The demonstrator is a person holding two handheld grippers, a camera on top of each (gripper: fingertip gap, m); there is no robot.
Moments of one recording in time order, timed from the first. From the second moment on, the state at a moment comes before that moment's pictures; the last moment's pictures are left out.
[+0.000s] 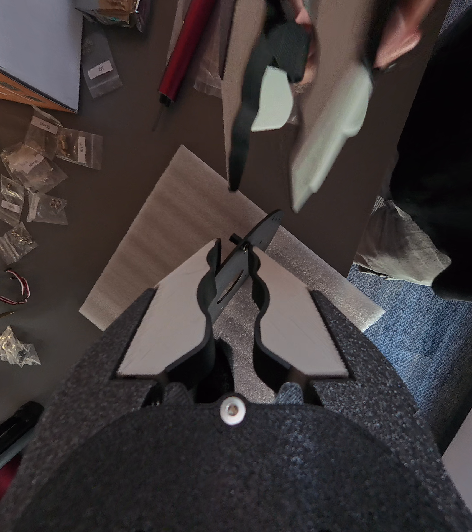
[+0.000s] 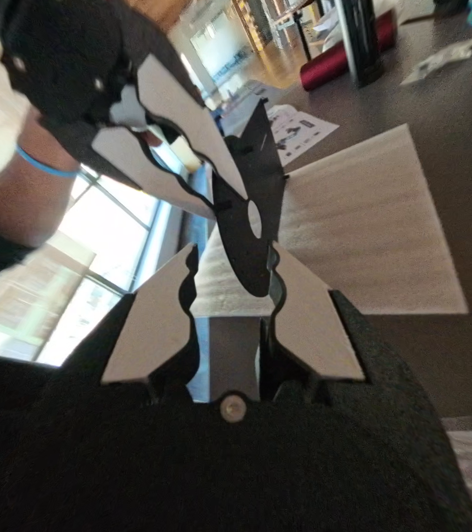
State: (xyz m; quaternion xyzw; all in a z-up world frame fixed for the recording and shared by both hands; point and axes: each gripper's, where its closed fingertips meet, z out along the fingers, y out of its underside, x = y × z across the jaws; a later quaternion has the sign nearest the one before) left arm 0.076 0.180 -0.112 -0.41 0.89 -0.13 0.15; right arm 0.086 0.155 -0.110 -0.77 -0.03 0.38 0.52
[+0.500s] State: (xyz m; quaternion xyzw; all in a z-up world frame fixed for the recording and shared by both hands) left arm 0.009 0.198 -0.008 -0.47 0.73 -0.36 0.35; right arm 0.063 0.182 -0.125 -0.86 -0.13 0.11 0.49
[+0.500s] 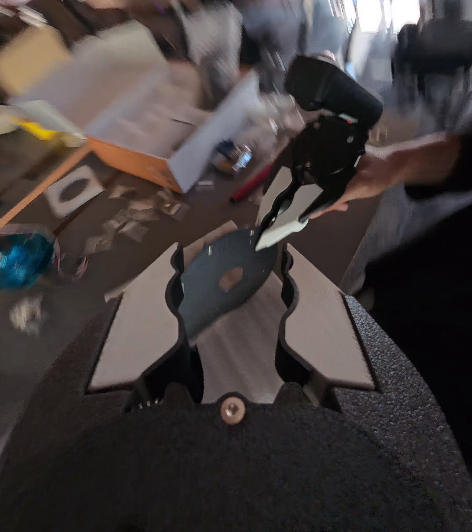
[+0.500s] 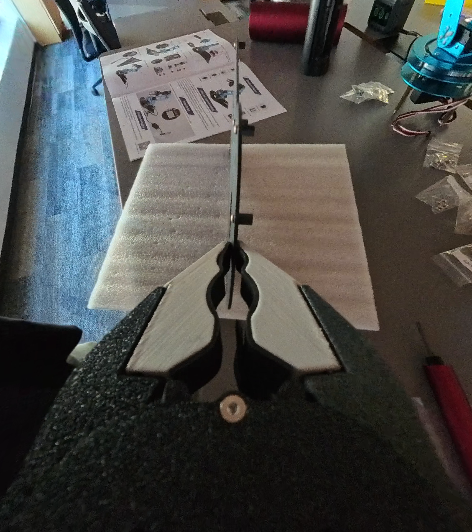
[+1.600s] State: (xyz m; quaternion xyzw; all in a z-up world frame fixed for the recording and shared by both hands) left arm -0.085 0.360 -0.195 -0.81 0.40 -0.23 0.35; right arm 0.062 0.183 -0.126 -0.86 -0.09 0.08 0.49
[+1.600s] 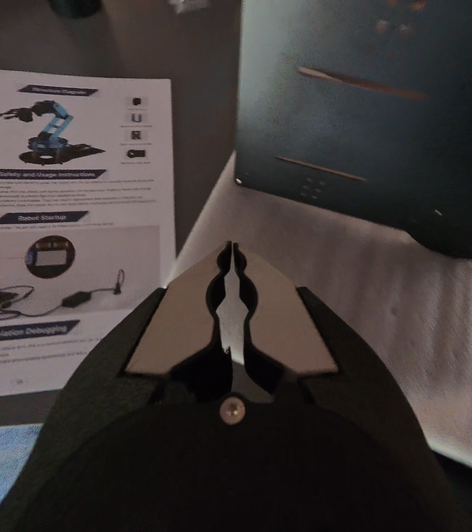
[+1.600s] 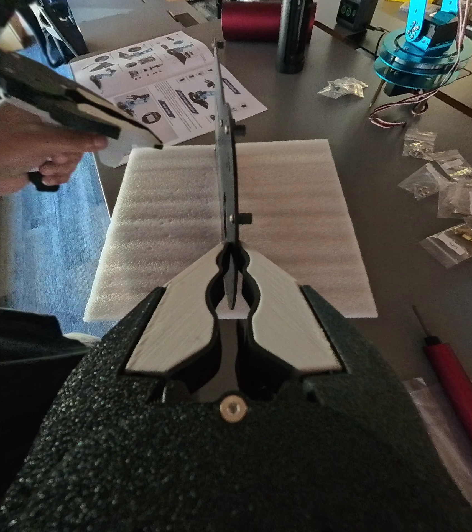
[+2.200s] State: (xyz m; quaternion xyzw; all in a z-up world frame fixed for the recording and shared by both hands) left arm 0.031 0.278 -0.104 -0.69 0.51 -0.33 0.38; right arm 0.070 0.185 -0.127 -0.85 -0.07 0.09 0.51
